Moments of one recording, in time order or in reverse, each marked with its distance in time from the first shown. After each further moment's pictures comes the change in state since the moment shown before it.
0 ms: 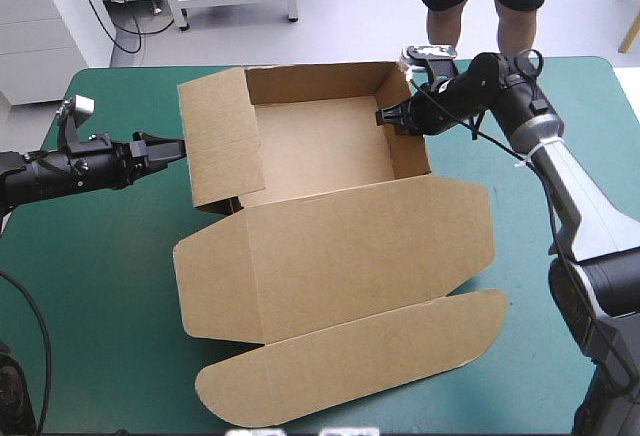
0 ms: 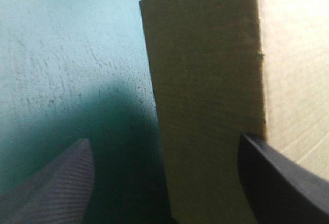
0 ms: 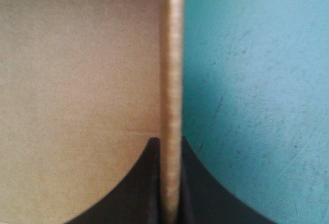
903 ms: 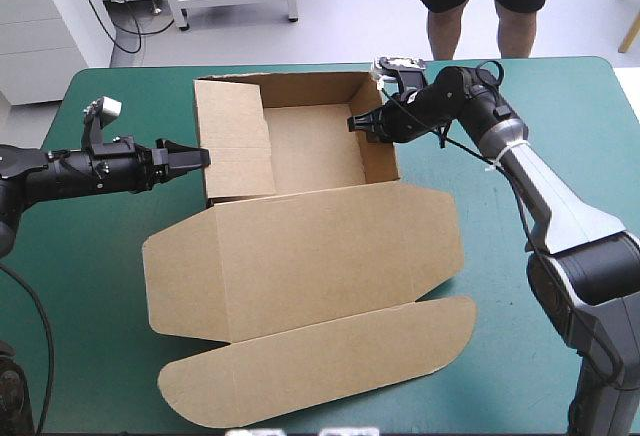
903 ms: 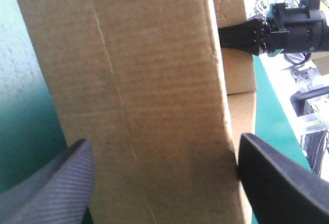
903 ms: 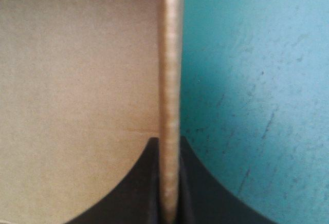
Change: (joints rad) left arm -0.090 0.000 0.000 0.030 0.003 0.007; right arm 0.073 0.063 0.000 0.033 -0.085 0.049
